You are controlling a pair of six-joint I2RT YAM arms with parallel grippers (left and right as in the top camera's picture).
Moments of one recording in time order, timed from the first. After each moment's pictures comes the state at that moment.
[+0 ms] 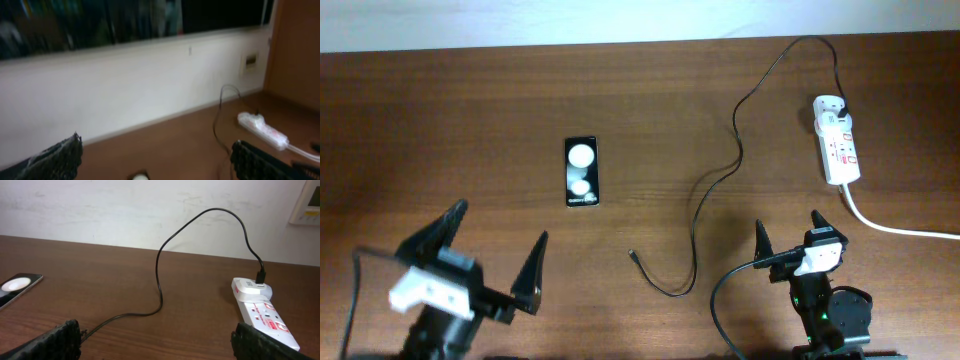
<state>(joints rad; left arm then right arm) -0.09 0.44 1.06 -0.62 0.31 0.07 0.06 0.02 0.01 -0.07 -0.08 -0.04</state>
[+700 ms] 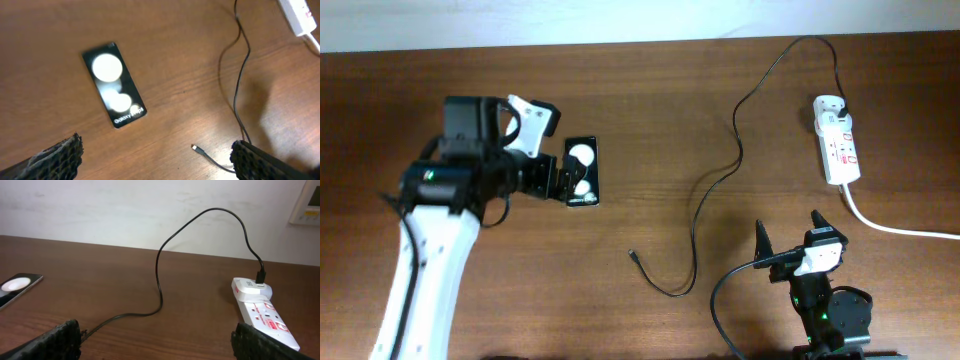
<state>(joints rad) -0.09 1.40 1.36 -0.98 0.38 0.16 0.06 0.02 0.01 -0.07 -0.08 -0.04</state>
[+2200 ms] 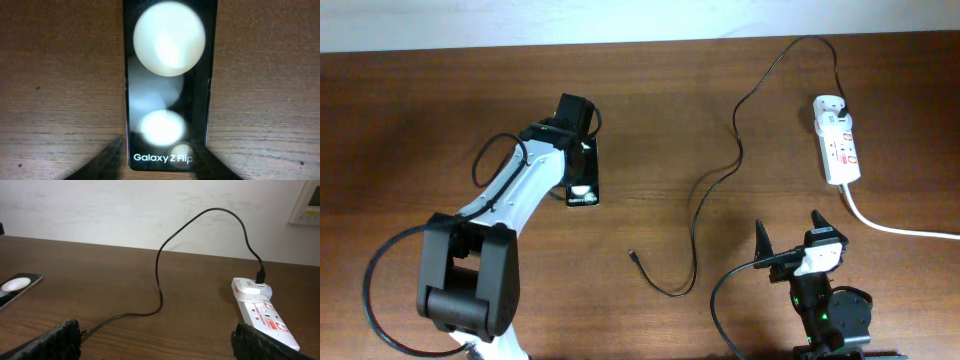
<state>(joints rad) -0.29 1.90 1.37 -0.77 -0.11 -0.31 0.06 0.02 0.01 -0.07 -0.08 -0.04</state>
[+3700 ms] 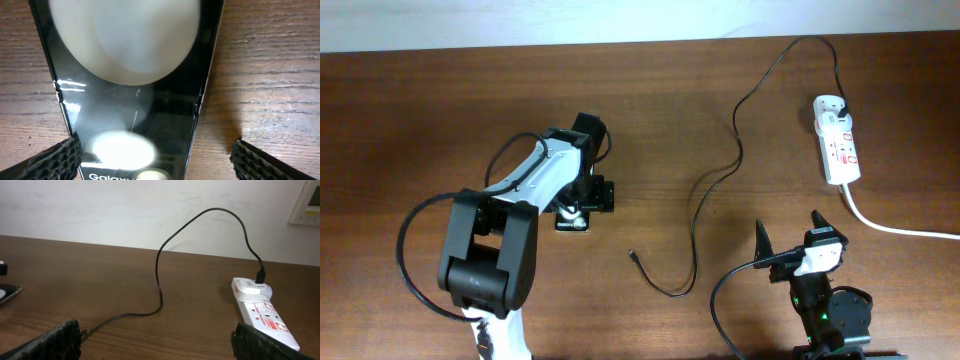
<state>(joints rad) -0.32 2.04 1.38 -0.96 -0.06 -0.31 0.06 0.02 0.01 -0.07 -0.08 -0.04</state>
